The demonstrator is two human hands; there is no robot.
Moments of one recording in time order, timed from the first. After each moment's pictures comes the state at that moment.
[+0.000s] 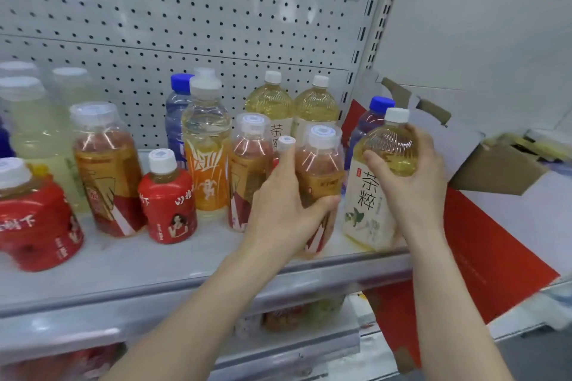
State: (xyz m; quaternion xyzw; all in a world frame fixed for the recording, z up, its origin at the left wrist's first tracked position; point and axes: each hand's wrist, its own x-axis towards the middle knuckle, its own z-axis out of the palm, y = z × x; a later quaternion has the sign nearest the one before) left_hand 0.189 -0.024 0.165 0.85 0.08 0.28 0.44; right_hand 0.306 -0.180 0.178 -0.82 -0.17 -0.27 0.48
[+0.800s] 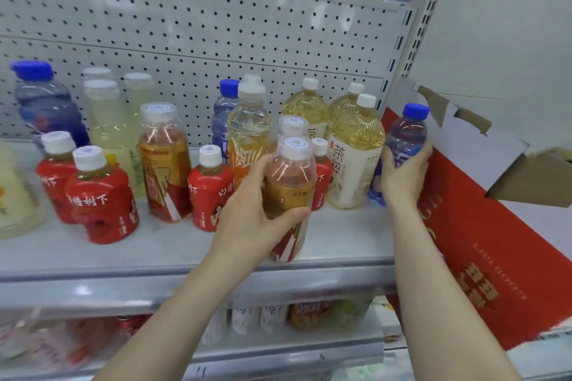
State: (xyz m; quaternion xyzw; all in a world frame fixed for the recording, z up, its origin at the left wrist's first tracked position) left_hand 0.129 0.031 0.147 0.83 0.10 0.33 0.44; right_hand 0.380 -0.116 0.141 -0.80 -0.08 -0.22 0.56
